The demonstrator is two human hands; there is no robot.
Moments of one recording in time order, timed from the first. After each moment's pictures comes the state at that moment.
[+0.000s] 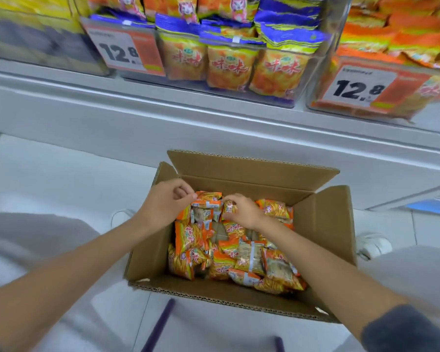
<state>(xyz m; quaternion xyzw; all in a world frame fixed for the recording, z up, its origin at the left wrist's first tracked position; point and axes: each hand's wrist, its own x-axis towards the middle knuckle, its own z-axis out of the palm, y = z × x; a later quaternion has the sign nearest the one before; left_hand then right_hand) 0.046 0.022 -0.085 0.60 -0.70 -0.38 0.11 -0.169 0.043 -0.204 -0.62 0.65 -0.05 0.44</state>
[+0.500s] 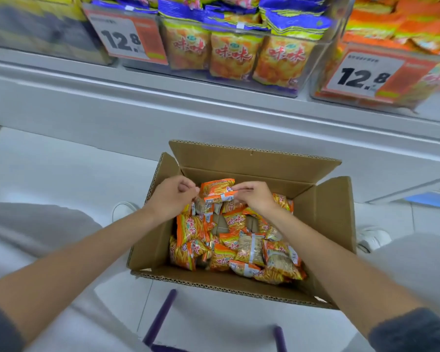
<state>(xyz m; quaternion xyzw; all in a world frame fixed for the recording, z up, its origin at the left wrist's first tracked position) 0.043 0.027 -0.096 0.63 -0.64 -0.44 0.08 -0.177 0.048 -0.182 -0.39 0.68 -0.29 0.55</state>
